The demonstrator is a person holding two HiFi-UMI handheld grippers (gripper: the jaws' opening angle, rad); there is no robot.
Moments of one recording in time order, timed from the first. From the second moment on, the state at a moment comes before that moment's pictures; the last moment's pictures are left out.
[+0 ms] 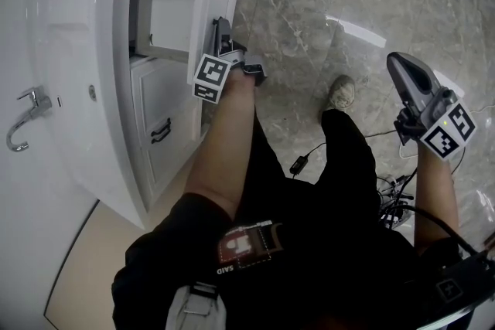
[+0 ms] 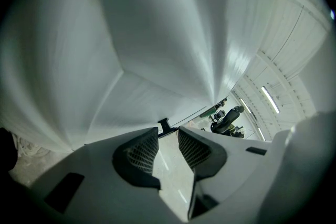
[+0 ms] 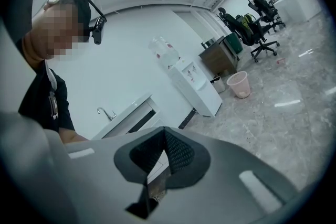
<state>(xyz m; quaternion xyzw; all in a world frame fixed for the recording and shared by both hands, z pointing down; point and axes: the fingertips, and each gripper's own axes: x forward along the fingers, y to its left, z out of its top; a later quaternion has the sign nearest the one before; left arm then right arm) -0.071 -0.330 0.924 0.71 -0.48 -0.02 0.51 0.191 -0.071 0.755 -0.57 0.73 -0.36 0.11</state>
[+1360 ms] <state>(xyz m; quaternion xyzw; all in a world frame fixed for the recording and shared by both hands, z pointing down) 0.033 -0.185 0.838 0.83 -0.11 0.17 0.51 0.167 -0.091 0.689 -0.64 0.68 -0.34 0.10</state>
